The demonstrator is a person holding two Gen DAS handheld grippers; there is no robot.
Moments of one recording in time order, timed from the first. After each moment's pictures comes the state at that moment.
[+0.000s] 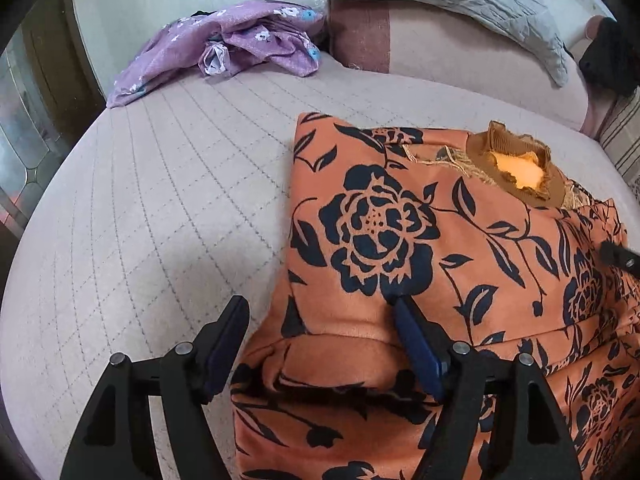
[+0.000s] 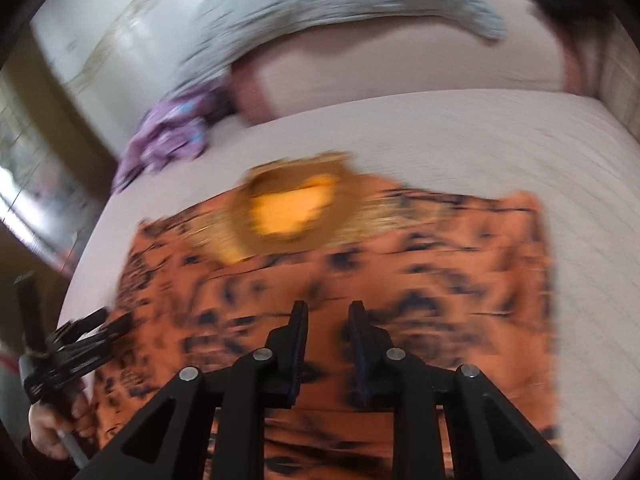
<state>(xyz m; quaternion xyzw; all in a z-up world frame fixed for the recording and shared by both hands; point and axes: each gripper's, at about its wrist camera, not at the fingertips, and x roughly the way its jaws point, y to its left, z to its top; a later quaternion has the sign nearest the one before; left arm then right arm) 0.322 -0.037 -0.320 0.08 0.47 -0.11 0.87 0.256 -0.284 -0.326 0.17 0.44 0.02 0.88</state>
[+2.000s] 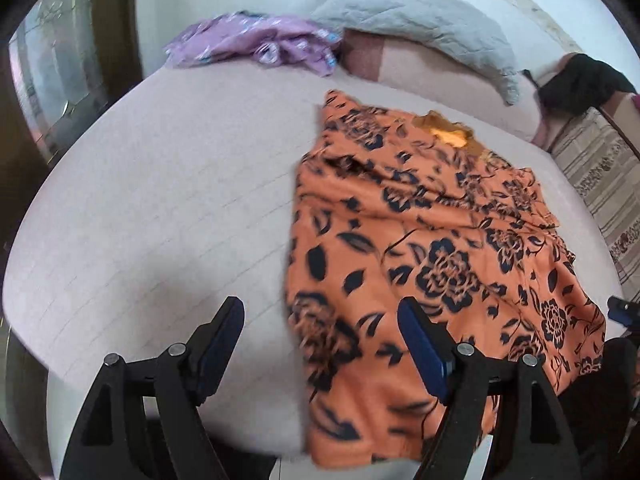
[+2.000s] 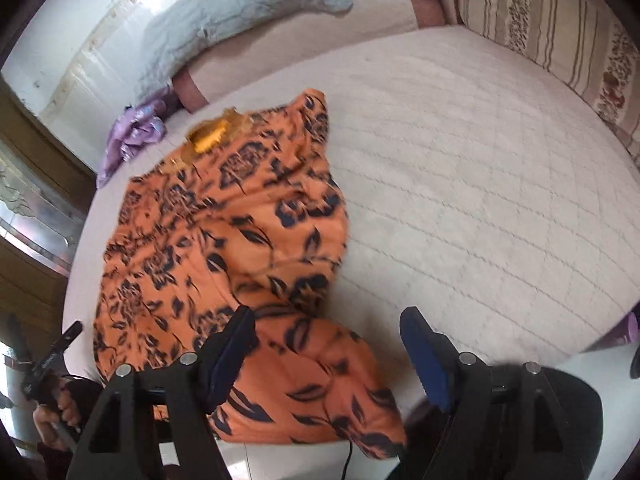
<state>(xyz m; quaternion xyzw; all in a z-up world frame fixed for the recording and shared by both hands) 0.128 0.060 -0.271 0.00 0.48 -0.13 0.87 -0.018 -0.380 -0.305 0.25 0.48 -0.11 0.83</state>
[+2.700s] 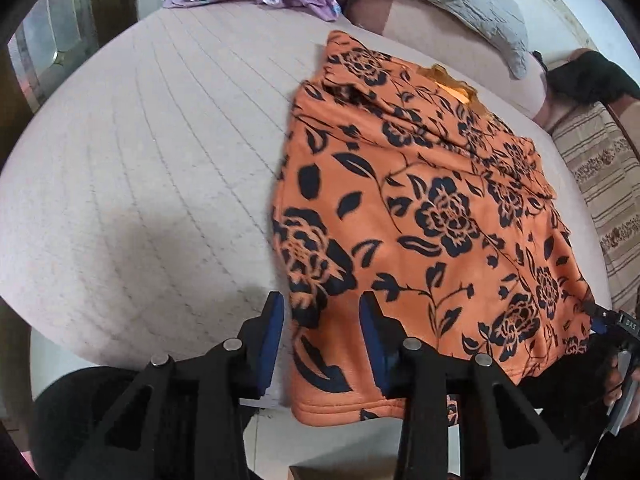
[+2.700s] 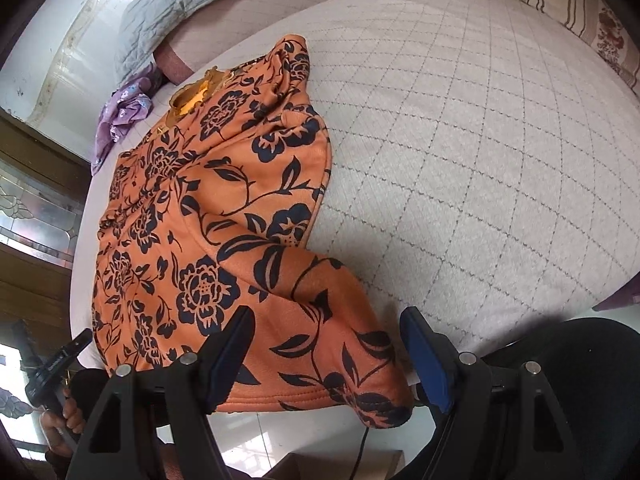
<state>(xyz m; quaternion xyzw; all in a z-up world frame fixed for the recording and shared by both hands) 0.111 0.057 -0.307 -0.03 0.55 -0.15 0.82 -0.031 -0.375 -0.339 0.29 0.52 -0.09 0.80</state>
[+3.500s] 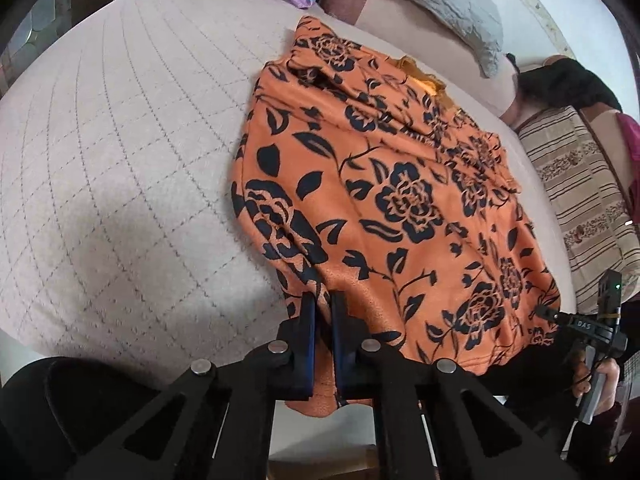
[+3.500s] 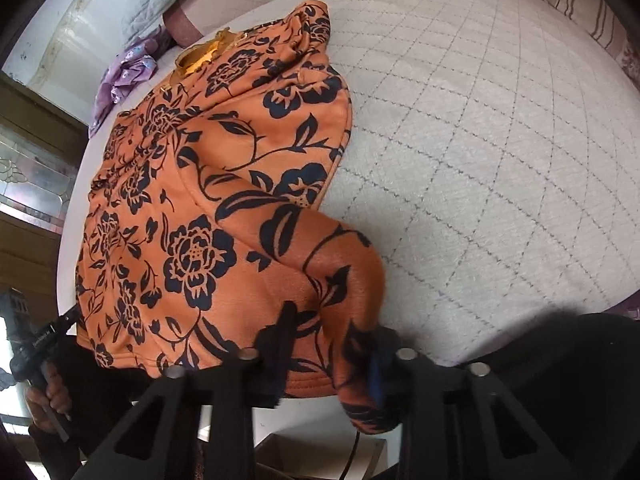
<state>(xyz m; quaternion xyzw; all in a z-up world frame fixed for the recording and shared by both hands) 0.109 0.055 -0.312 -0.08 0.56 -0.21 0.80 -0.023 -0.357 -0.351 0.25 0.56 -0.07 0.79</state>
